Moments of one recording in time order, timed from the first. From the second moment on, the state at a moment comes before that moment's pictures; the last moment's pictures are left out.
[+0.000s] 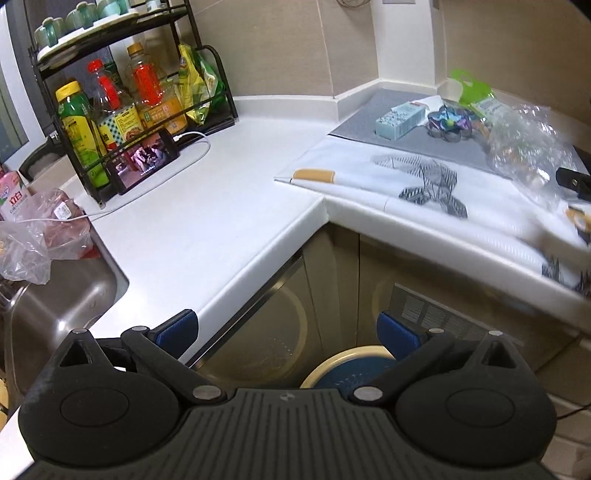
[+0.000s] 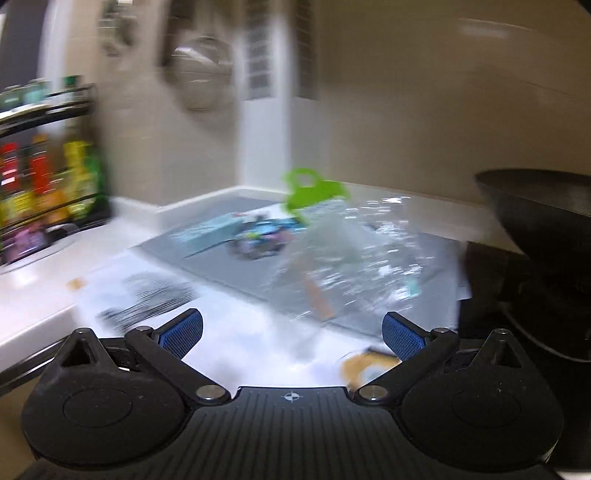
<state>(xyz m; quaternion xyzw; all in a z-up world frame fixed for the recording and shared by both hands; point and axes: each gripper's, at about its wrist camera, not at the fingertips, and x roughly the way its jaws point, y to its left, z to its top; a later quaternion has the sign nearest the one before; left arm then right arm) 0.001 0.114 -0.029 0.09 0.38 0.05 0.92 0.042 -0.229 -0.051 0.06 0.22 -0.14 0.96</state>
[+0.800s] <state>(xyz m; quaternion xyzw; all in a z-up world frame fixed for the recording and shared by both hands) 0.098 0.055 -0.010 0.12 0.35 0.03 0.93 0.121 -0.289 -0.070 0.10 0.12 -0.14 0.98</state>
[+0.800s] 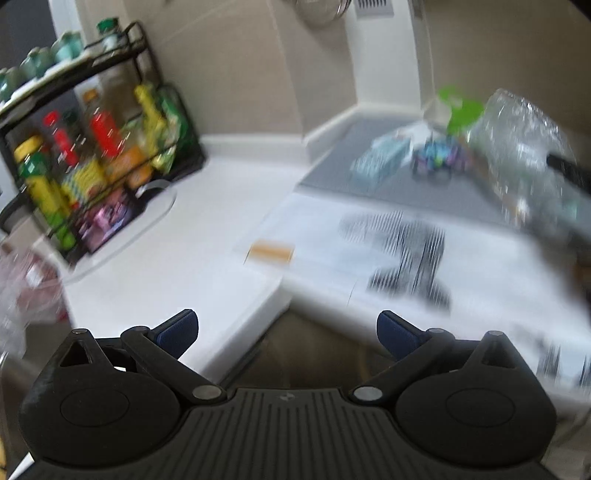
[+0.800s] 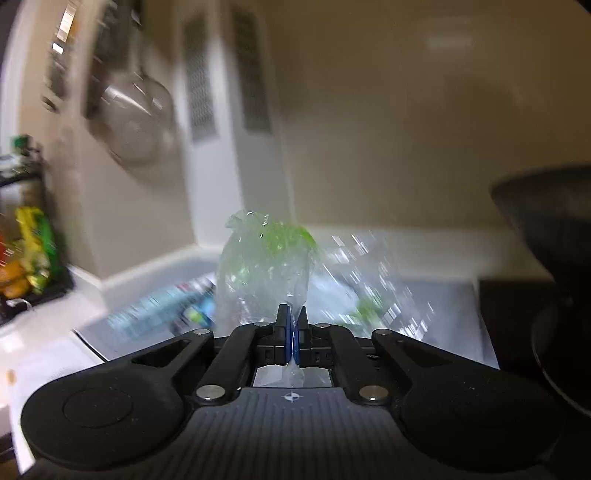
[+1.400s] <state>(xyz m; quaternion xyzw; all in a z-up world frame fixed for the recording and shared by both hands) 0.322 -0.043 -0.049 0.21 0.31 -0.03 0.93 0.124 -0.302 -0.080 0.14 0.14 -0.14 0.97</state>
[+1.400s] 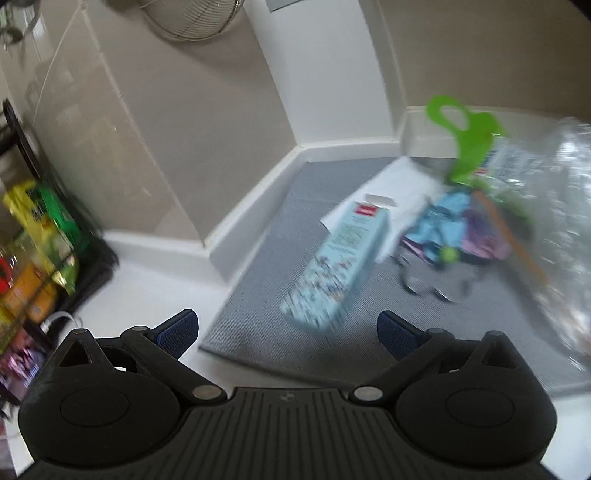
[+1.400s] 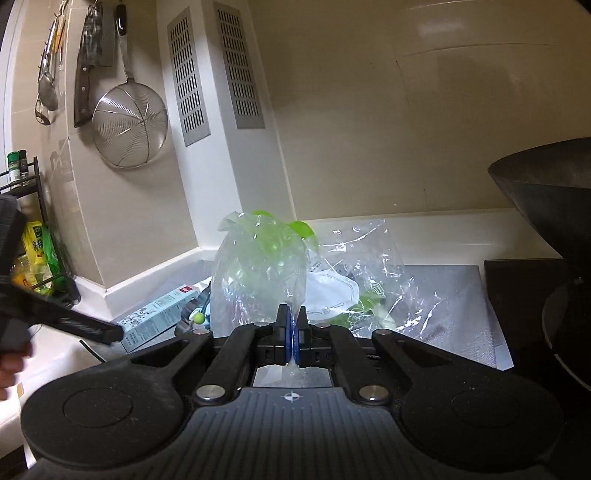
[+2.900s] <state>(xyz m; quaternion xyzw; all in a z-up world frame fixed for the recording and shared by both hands) 0.076 0.094 -0.002 0.10 0.32 0.00 0.94 0.095 -0.275 -0.056 0.09 0.06 -0.10 0.99</state>
